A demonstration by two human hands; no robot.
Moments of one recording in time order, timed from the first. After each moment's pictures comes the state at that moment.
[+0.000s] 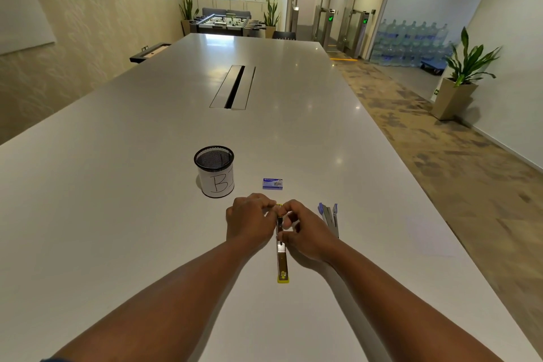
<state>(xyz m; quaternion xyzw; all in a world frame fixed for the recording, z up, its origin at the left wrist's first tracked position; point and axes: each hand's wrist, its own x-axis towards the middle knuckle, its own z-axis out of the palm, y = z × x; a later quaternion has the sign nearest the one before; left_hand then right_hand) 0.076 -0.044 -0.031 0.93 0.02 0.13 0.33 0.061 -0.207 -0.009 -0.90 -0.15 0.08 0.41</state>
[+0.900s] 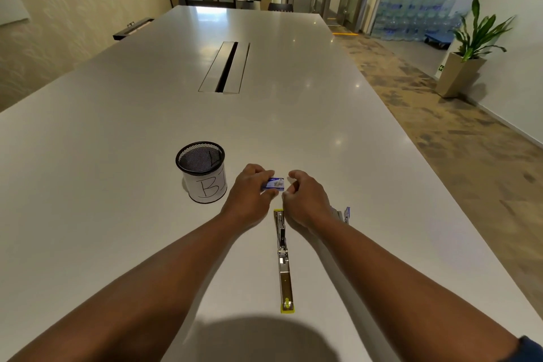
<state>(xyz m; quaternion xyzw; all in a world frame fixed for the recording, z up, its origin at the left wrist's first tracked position) 0.162 -0.028 -0.037 0.92 -0.08 0.08 0.39 0.151 -0.180 -0.015 -0.92 0.03 -0.01 0.38</state>
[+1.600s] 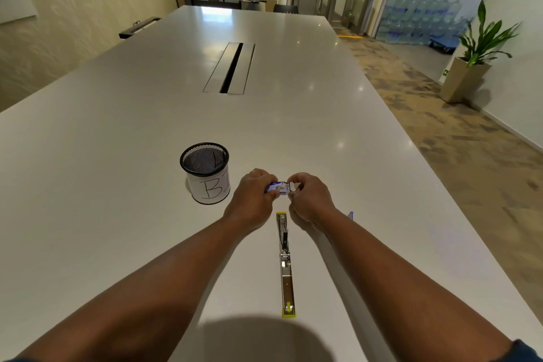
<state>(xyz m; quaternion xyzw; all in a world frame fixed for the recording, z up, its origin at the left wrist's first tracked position) 0.162 -0.029 -0.036 0.92 -0.10 0.10 0.37 0.168 -0.184 -0.012 -0.92 0.03 0.03 0.39</state>
